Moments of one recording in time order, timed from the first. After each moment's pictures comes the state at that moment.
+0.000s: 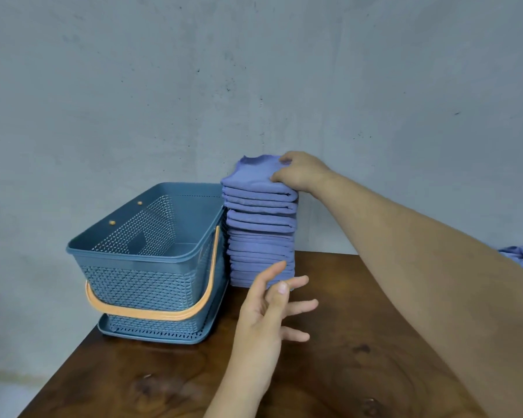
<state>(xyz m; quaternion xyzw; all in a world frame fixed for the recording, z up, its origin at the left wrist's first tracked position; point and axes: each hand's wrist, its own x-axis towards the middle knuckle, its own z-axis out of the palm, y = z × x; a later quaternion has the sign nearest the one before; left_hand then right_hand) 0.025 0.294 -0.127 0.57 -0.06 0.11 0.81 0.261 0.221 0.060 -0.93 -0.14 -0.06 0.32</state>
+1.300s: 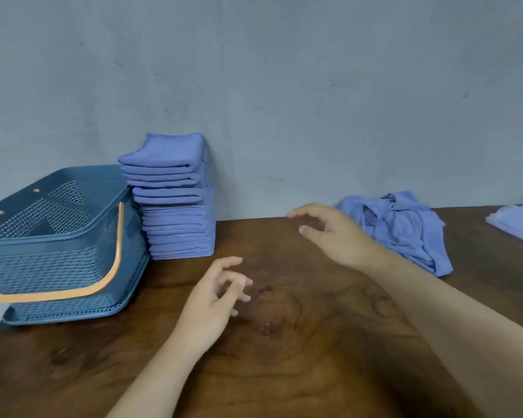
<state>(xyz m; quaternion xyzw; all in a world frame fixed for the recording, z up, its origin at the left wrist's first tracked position) 0.013 0.242 -0.158 0.79 -0.10 0.07 0.60 0.085 -0.033 -0.060 -0.88 -0.21 -0.08 0.41</state>
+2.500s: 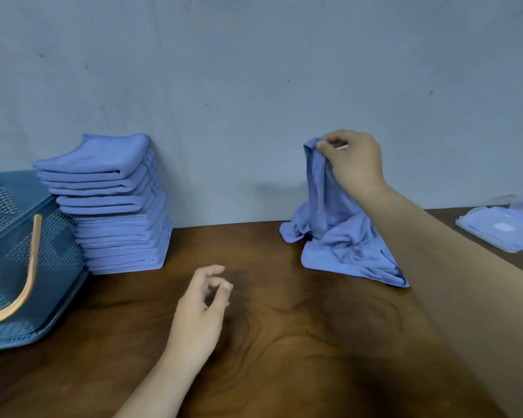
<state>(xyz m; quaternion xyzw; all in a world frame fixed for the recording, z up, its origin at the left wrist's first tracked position) 0.047 0.152 -0.185 0.80 -0.04 0.14 0.58 0.183 -0.146 0.026 -0.83 -0.05 -0.35 0.43</state>
